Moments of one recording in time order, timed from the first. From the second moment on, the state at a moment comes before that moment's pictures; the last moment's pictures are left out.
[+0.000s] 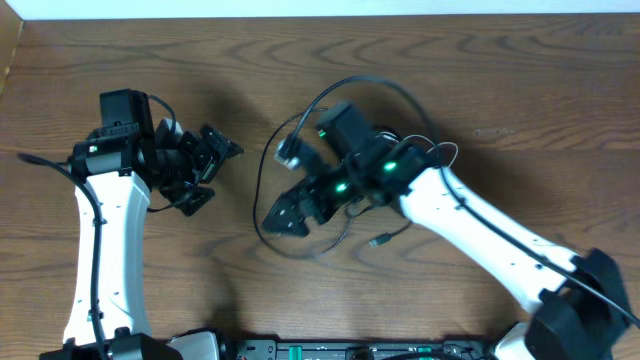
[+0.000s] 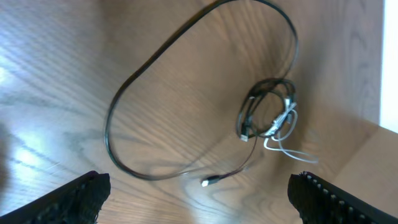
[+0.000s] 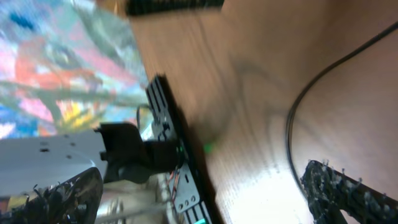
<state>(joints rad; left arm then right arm) 0.19 1.42 1.25 -1.13 0.50 -0.67 0.73 1.67 1.37 -0.62 -0.80 0.25</state>
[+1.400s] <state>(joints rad) -0.11 1.43 0.74 -0.78 0.11 -0.67 0.48 1.55 1.38 -0.75 -0.70 0.31</state>
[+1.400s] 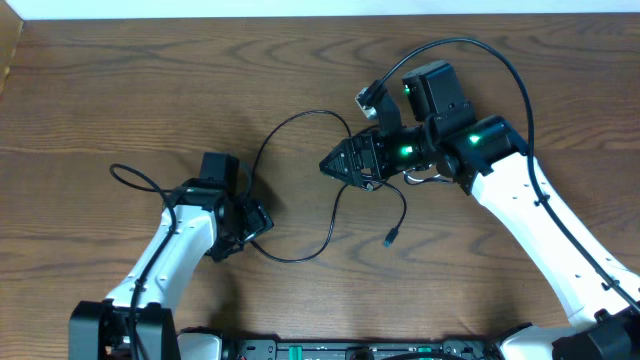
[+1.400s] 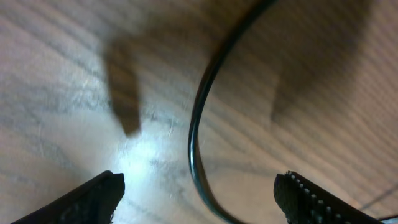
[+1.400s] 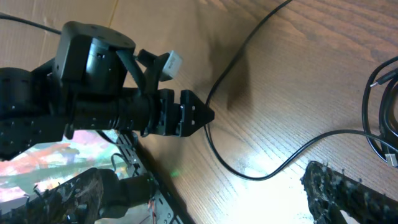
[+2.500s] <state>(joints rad) -0.14 1.27 1.19 -0.93 0.07 -0.59 0.48 1.55 1.38 -0.78 -0.68 0.31</state>
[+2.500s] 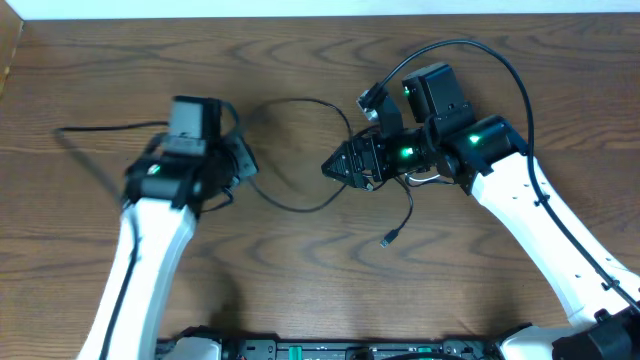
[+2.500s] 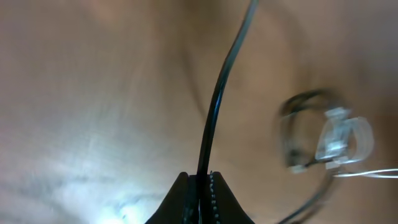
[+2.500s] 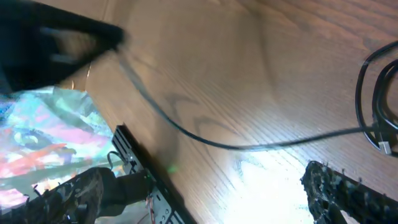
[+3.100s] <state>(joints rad) -0.14 0.84 1.26 -0.25 0.08 -0.82 0.48 1.55 1.38 -0.83 -0.64 0.31</state>
